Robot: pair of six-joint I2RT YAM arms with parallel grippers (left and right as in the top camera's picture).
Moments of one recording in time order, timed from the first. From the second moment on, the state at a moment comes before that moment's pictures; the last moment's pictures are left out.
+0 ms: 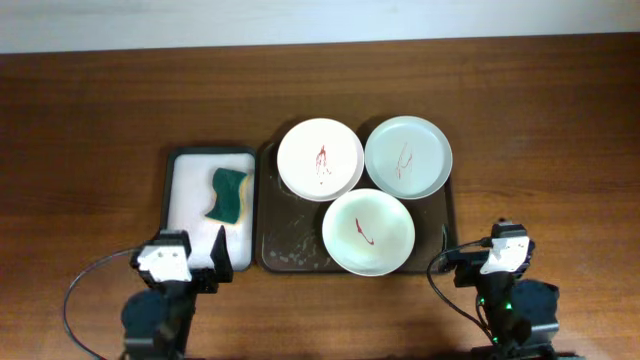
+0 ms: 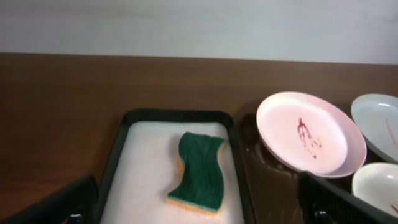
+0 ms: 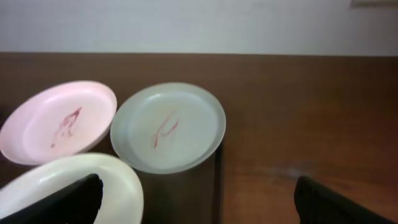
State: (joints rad) left arm -0.04 0.21 0.26 -0.31 0.01 -0.07; right arm 0.07 0.15 0.20 -0.32 0.00 0.03
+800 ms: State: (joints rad) left arm -0.04 1.55 1.04 -0.55 0.08 -0.07; right arm 0.07 1.14 0.94 -0.79 -0.26 0.03
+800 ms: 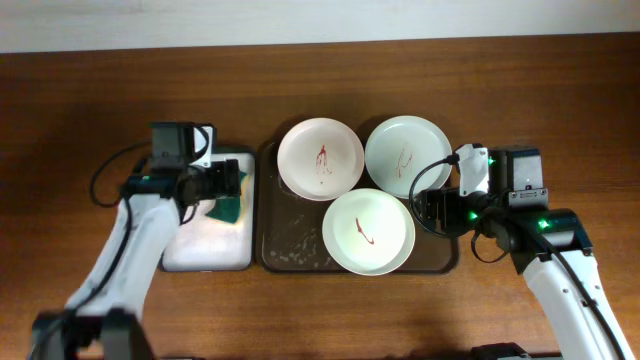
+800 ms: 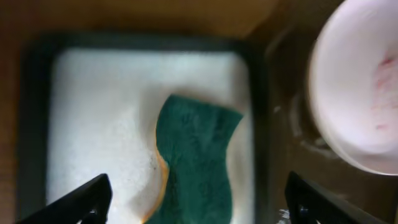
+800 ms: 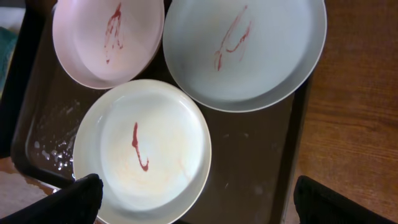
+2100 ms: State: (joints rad) left arm -0.09 1.69 1.09 -0.77 0.08 -0.10; right arm 0.16 1.74 0.94 -0.71 -0.36 0.13
